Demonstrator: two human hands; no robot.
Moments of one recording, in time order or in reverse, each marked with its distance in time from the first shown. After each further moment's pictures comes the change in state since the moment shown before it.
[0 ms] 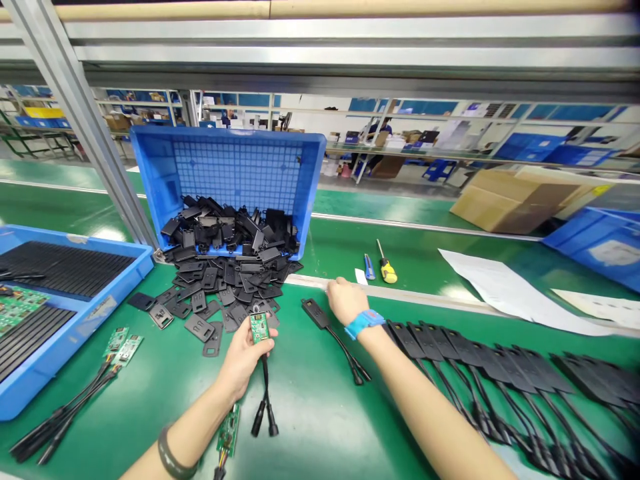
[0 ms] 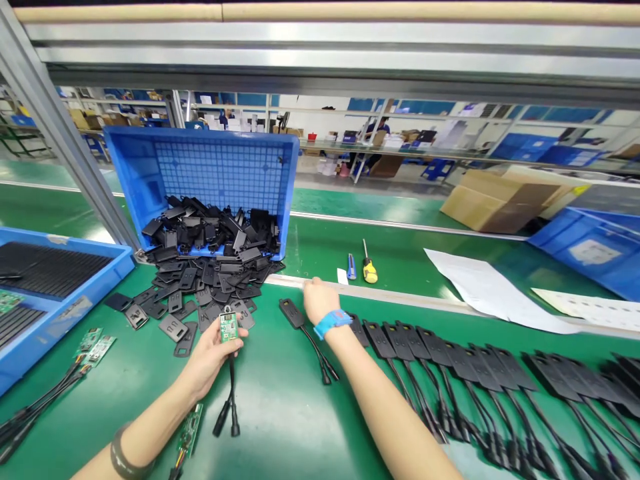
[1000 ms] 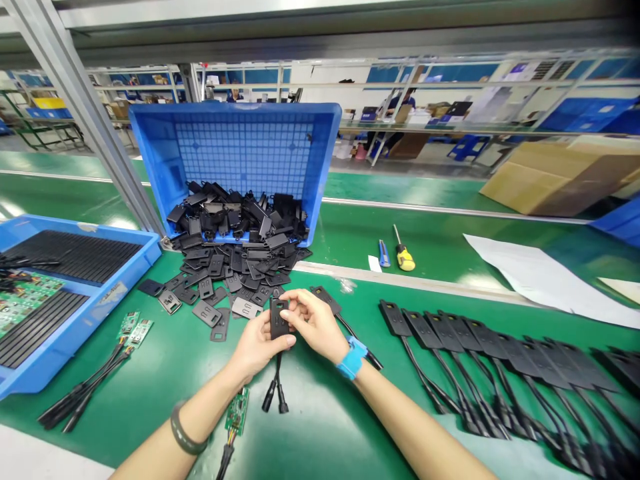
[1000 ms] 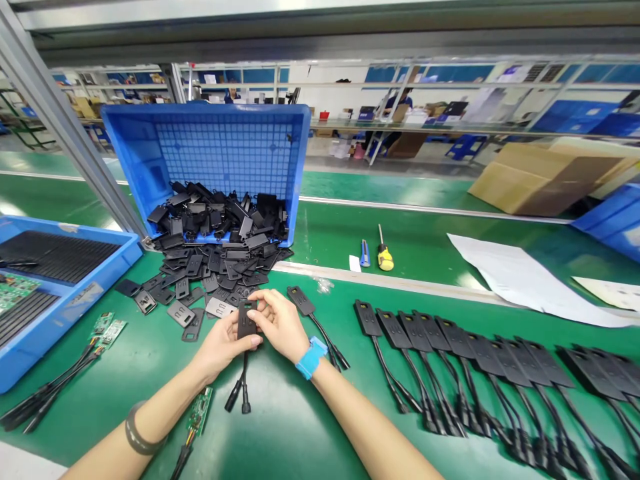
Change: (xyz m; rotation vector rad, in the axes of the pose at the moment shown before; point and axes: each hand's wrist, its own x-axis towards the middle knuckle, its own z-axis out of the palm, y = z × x) left_hand 0.004 -0.010 0.001 0.053 -0.237 0.039; right_hand -0.058 -0.085 0.016 1.146 -0.106 -0.158
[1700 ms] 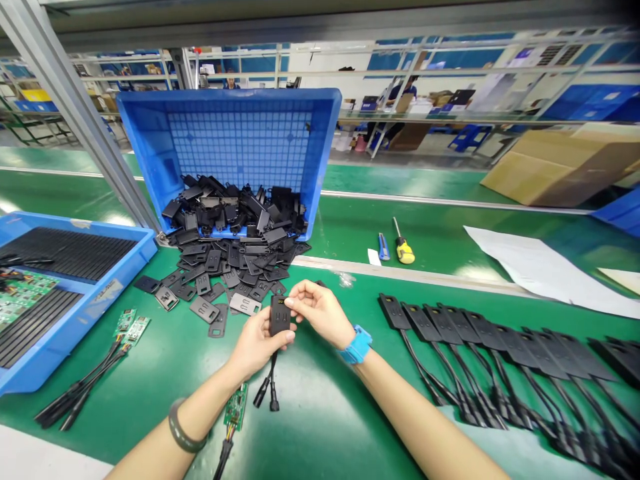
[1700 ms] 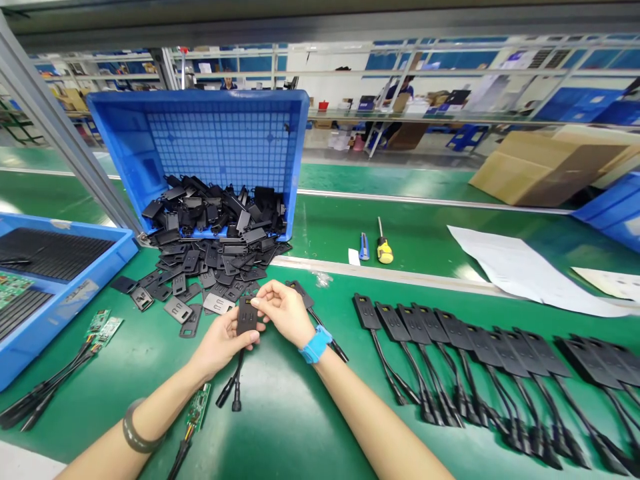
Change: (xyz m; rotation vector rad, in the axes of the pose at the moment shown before) left_hand 0.000 0.001 0.005 0.110 0.028 -0.037; right_hand 0.009 0.000 -0.011 0.266 0.020 0.195
